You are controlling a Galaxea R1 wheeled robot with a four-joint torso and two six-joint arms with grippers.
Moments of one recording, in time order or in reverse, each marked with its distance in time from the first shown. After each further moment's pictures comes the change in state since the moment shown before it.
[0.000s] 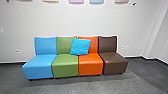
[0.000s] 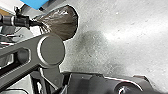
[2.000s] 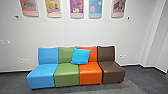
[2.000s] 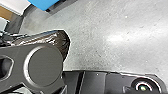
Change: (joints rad) left arm 0.287 -0.290 0.423 0.014 -0.044 0.141; right arm -0.040 0.277 -0.290 -0.002 -0.016 -0.001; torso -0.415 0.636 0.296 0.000
